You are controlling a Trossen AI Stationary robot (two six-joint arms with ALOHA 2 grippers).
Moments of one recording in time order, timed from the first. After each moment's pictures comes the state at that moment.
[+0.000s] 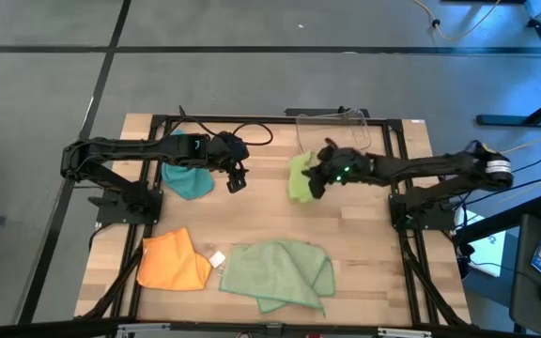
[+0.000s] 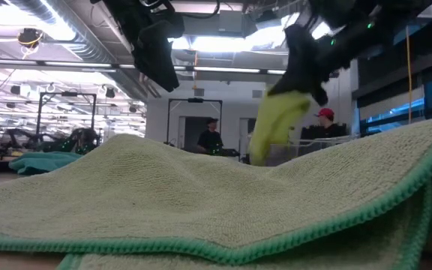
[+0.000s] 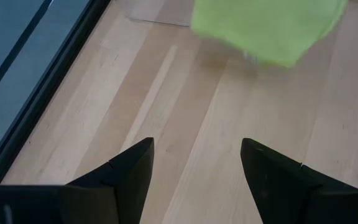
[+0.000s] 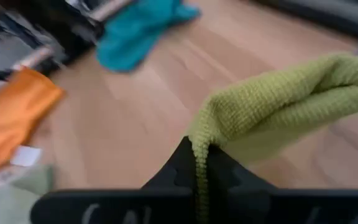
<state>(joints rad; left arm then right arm) 0.19 1.37 1.10 -0.64 -0.22 -0.12 -0.17 1.23 0.67 0.04 0.11 0.49</state>
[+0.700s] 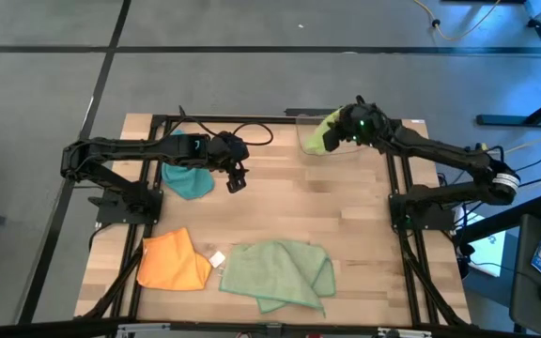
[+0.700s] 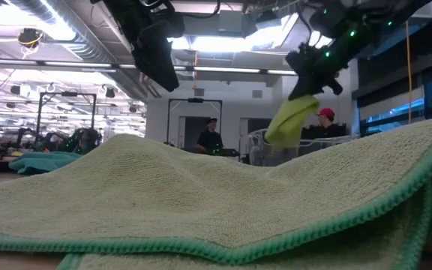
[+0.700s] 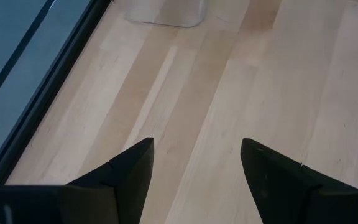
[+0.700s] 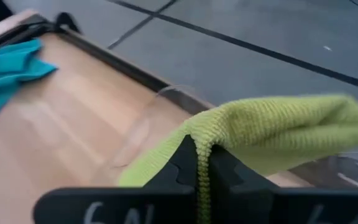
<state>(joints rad) 0.19 1.37 1.10 -0.64 -0.22 -0.10 -0.61 1.19 0.81 -0.19 0.18 0.25</state>
